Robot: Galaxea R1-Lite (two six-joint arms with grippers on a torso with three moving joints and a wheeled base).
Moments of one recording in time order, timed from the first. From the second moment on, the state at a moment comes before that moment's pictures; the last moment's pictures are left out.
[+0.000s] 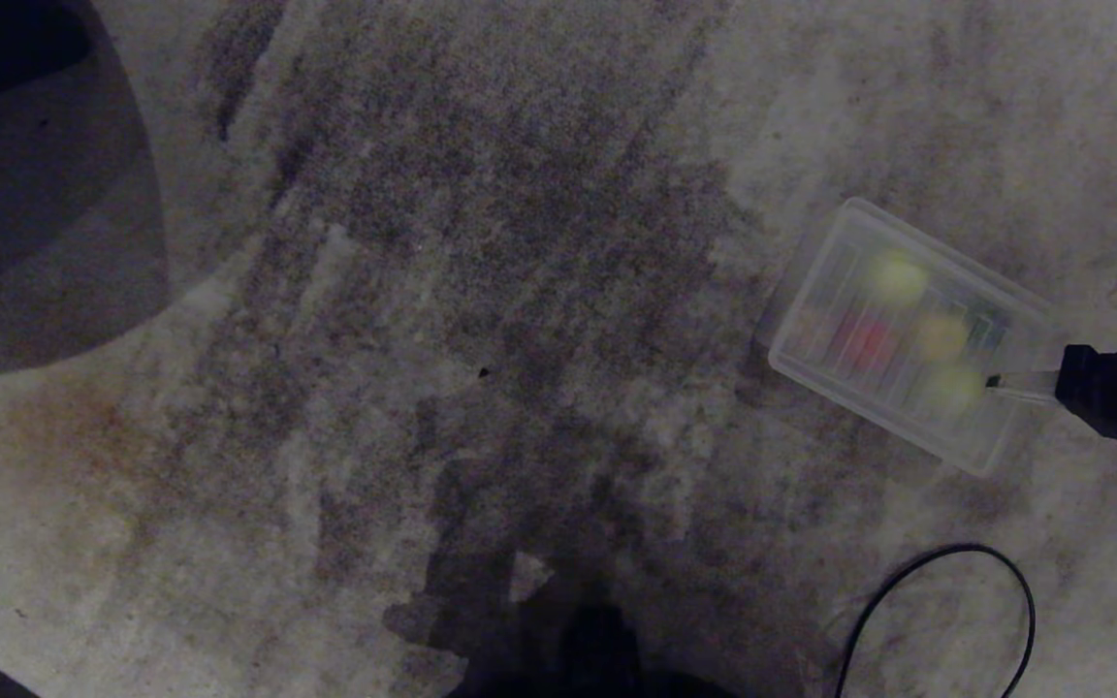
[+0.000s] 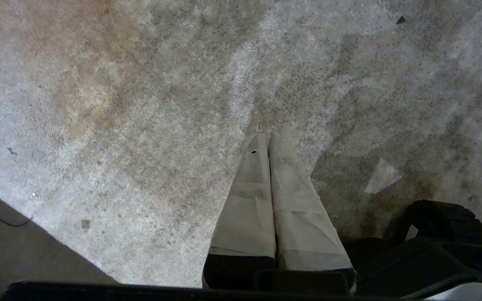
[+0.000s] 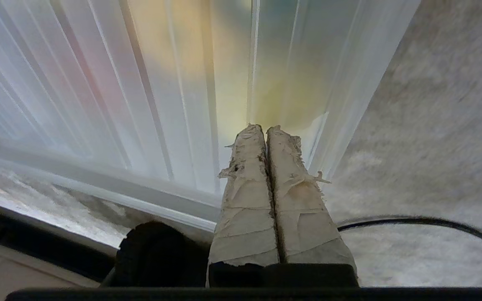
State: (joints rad) left arm -0.01 0.00 0.00 0.00 0.06 -0.10; right arm -0.46 1.83 -1.03 -0.21 0.70 0.14
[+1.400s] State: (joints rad) left arm -0.01 0.00 0.00 0.00 0.06 -0.10; right arm -0.48 1.82 -1.19 -0.25 0.68 0.17
